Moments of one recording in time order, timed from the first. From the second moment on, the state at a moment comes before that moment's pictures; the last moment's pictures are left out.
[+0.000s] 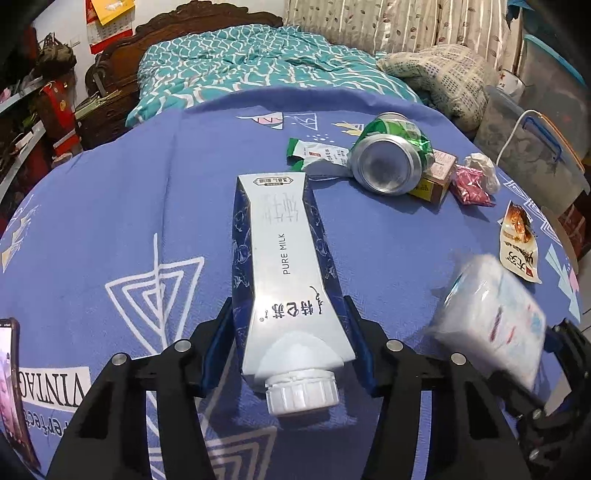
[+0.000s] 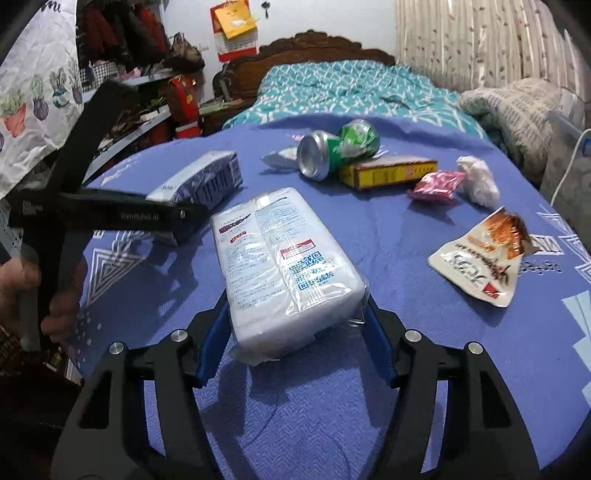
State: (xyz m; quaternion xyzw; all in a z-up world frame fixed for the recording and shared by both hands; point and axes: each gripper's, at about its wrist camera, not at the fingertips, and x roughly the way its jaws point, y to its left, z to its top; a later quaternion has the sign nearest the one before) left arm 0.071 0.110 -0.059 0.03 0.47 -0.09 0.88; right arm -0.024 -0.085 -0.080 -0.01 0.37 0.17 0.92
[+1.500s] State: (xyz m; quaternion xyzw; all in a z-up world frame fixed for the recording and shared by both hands) left arm -0.019 -0.064 -0.057 0.15 0.43 -0.36 0.81; right arm -0.108 -0.235 -0.093 0.08 0.32 -0.04 0.94
